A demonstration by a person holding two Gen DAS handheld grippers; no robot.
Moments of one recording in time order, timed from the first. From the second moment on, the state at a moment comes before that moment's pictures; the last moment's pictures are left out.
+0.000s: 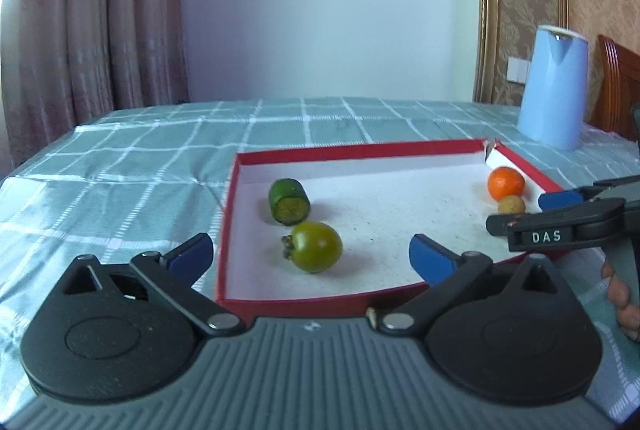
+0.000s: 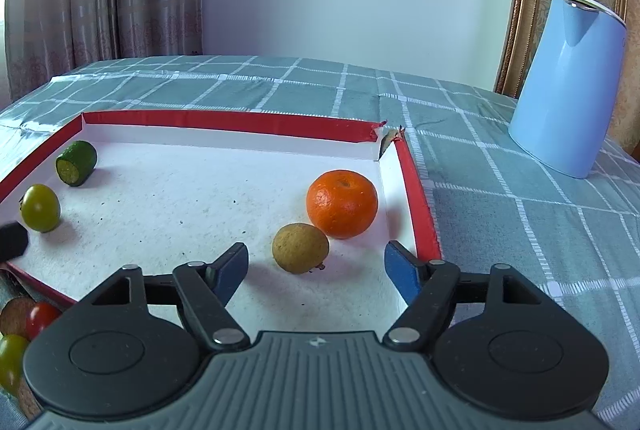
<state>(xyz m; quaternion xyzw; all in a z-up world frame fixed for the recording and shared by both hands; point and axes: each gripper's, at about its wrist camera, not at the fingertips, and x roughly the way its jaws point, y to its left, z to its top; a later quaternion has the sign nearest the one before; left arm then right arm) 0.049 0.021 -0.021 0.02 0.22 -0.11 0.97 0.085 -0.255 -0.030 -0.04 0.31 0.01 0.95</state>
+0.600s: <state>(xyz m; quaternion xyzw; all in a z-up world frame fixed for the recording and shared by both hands) 0.034 0.049 -0.024 -0.05 0.24 -0.17 0.95 0.071 -0.258 -0.027 -0.02 0.29 0.02 0.96</state>
